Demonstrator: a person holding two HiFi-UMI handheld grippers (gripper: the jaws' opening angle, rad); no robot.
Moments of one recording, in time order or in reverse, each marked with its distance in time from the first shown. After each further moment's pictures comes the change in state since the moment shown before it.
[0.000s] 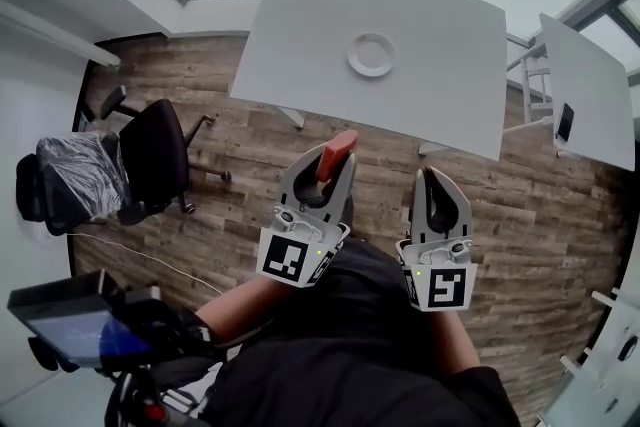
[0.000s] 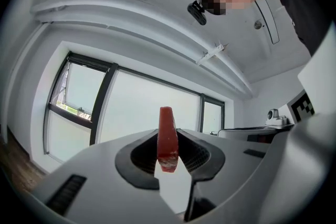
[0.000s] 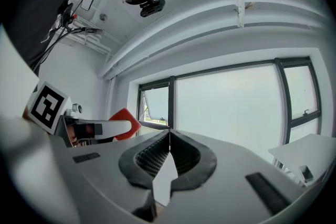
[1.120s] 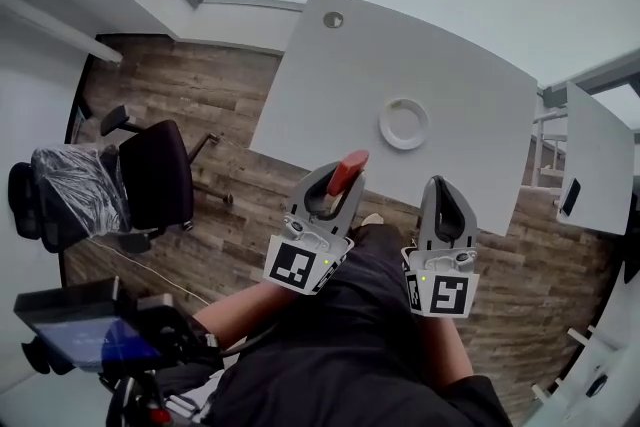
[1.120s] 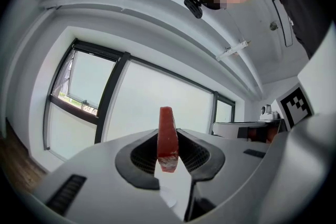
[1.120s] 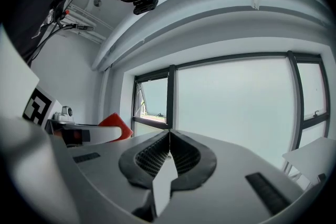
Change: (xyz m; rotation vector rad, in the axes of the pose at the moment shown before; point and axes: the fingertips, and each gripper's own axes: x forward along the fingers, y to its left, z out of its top) left arm 0.098 0.163 0.001 -0.060 0.042 0.027; right arm 0.205 -0.002 -0.003 -0.021 0.063 -0.007
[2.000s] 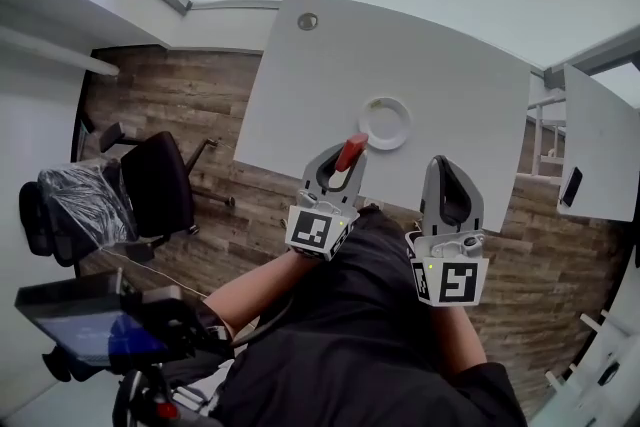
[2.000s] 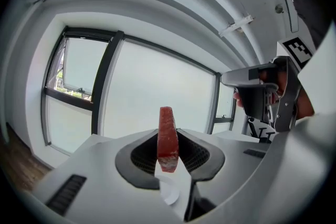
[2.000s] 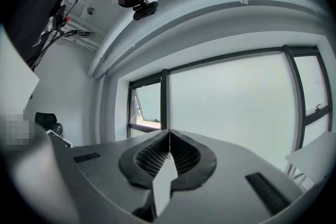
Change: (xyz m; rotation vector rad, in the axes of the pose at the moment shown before) left arm 0.094 -0.006 -0.085 0.042 0.166 0.019; right arm 0.026 -0.077 0.013 0.049 -0.052 0.001
